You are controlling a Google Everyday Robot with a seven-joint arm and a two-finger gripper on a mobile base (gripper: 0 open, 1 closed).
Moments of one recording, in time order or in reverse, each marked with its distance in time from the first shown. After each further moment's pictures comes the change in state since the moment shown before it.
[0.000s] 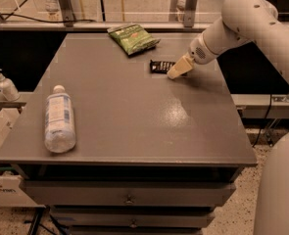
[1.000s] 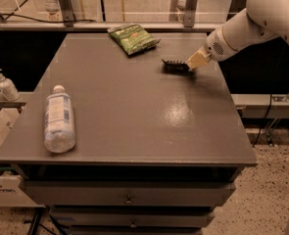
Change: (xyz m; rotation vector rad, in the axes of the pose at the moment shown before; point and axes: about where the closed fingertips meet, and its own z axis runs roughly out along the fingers) arm 0.007 0.006 -0.050 0.012 -0.044 -0.003
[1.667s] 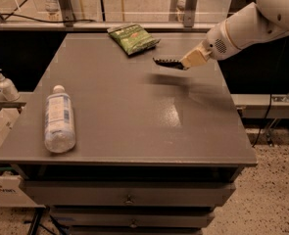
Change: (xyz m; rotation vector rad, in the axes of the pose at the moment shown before) arm -0.016 0.044 -0.030 -0.079 -0.078 -0.037
